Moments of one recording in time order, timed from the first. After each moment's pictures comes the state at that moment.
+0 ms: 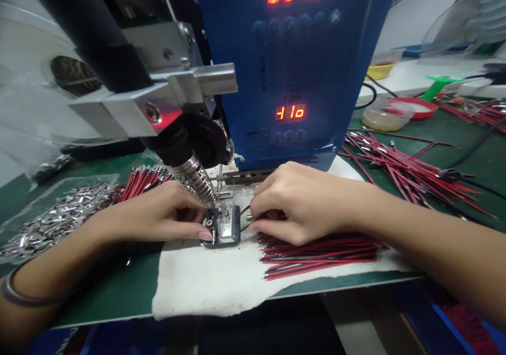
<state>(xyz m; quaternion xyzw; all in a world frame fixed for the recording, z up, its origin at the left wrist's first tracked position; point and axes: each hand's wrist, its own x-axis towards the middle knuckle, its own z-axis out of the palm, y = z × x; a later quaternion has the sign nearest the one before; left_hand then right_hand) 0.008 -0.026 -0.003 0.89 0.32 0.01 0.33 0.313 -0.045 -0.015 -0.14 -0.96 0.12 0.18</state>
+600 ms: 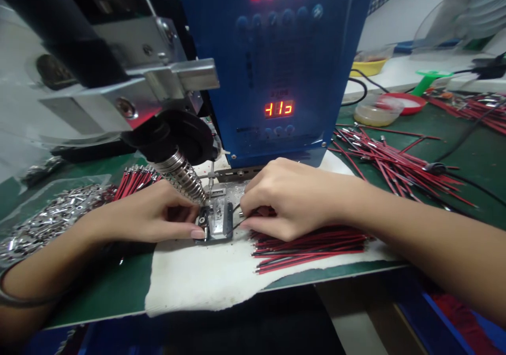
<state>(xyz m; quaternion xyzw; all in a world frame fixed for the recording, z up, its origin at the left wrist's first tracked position) 0.010 -0.027 -0.001 0.88 0.34 0.00 0.33 0.313 -0.045 -0.015 -0.14 -0.96 0.13 0.19</state>
